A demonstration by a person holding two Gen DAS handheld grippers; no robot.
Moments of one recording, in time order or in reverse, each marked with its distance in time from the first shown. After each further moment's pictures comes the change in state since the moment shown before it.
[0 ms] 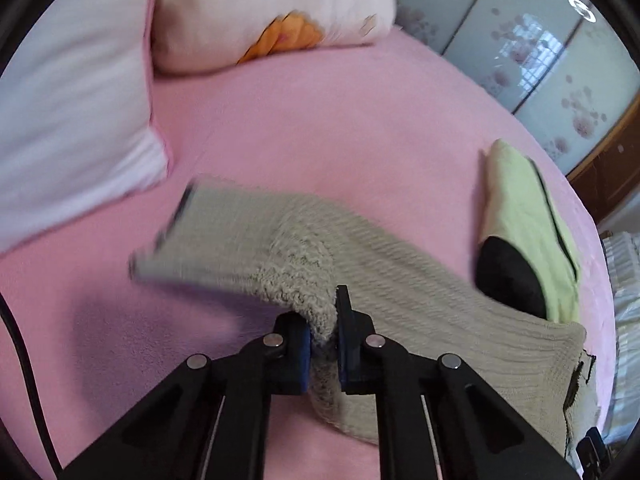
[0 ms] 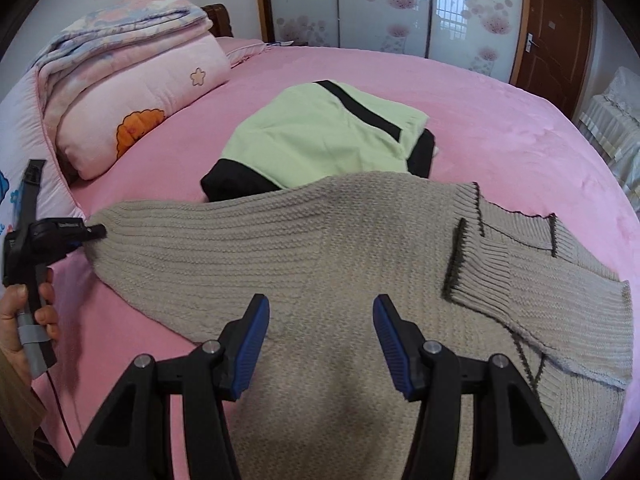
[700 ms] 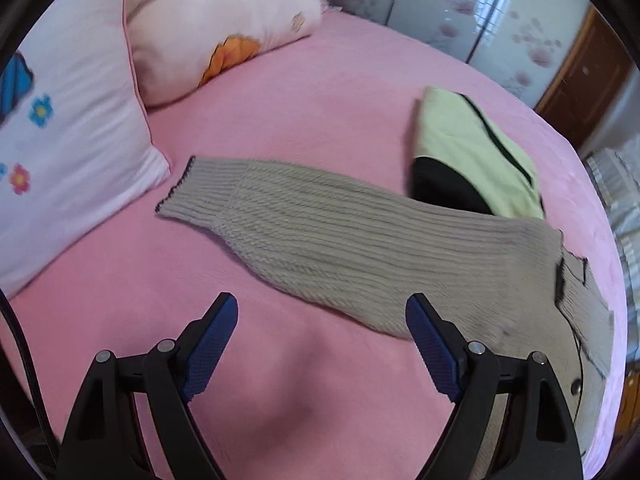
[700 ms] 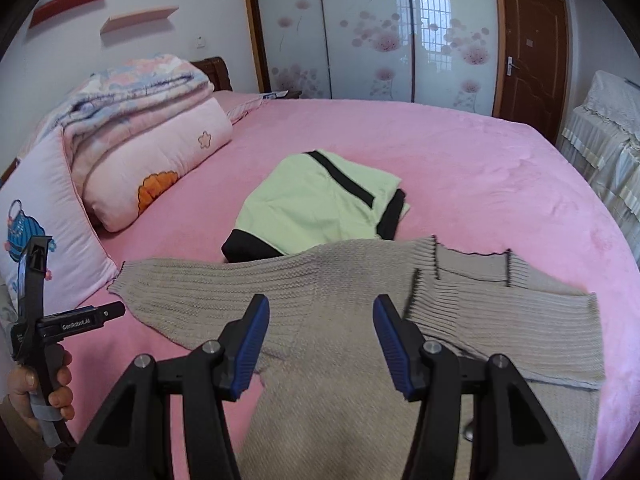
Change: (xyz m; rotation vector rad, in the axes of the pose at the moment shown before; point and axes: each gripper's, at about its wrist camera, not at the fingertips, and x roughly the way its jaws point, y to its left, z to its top) left arm -0.073 -0.018 -0.045 0.199 0.086 0.004; right arm -0.087 -0.009 0.019 0.038 -0.149 0.019
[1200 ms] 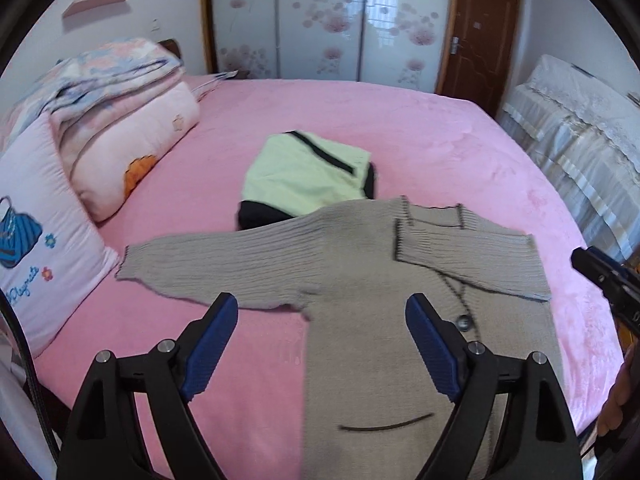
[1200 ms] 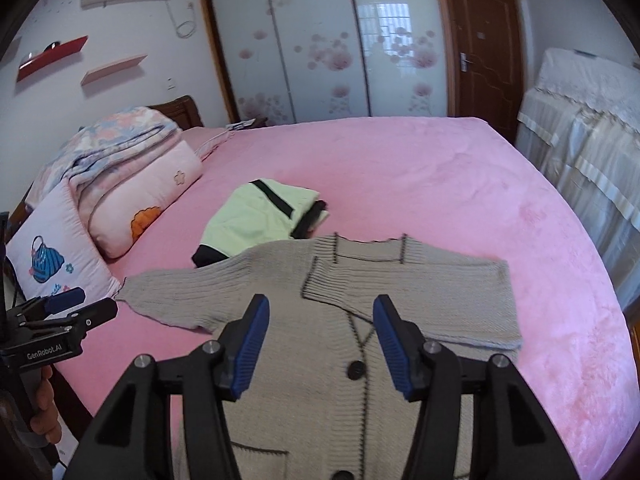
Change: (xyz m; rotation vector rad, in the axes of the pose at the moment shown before) left arm -0.201 -0.222 -0.095 0.347 -0.167 -0.059; right arm -0.164 -0.133 -0.036 0.105 -0.076 -0.017
